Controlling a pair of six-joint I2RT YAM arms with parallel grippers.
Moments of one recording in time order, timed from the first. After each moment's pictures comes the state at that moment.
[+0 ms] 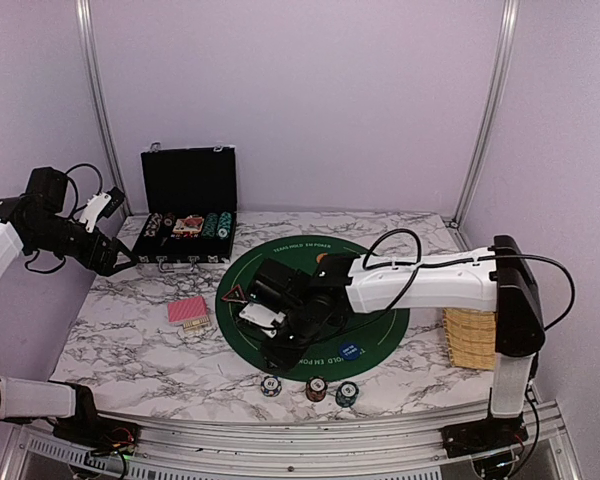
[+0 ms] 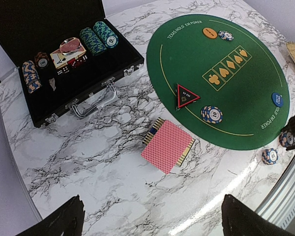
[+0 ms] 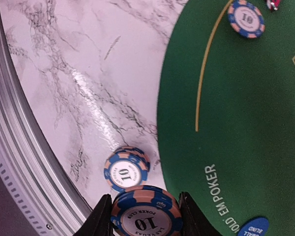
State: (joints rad) left arm 0.03 1.11 1.20 -1.03 0.45 0.44; right arm 1.19 1.98 1.61 -0.82 -0.07 0.16
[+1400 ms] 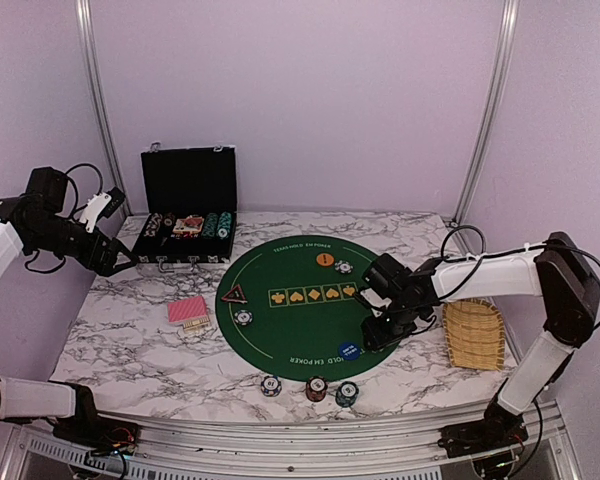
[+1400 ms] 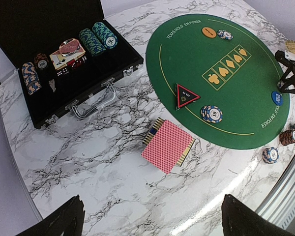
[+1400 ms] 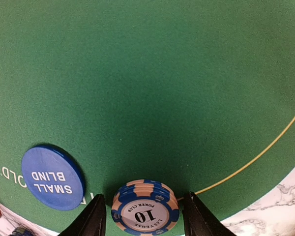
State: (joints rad) left arm 0.03 1.11 1.20 -1.03 0.45 0.45; right arm 0.72 1.66 0.94 -0.59 0.02 0.30
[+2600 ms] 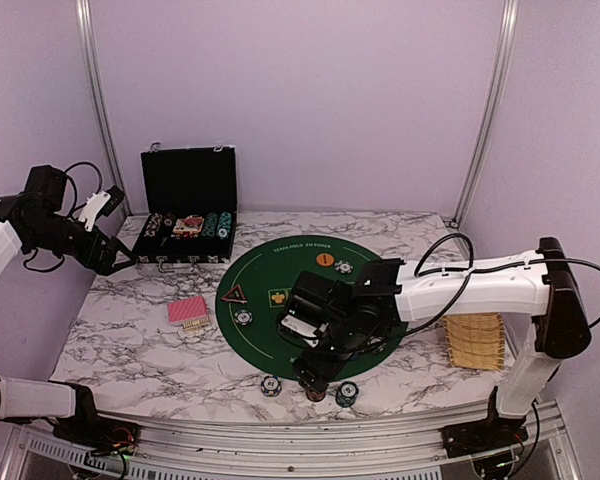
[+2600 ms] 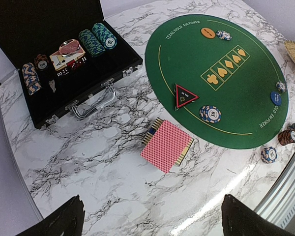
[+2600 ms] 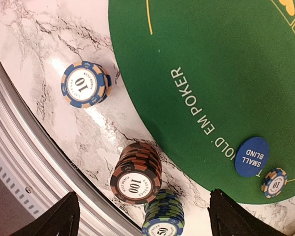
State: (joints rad) left arm 0.03 1.11 1.22 -1.05 0.46 0.45; right arm 1.20 1.74 1.35 -0.90 0.03 0.30
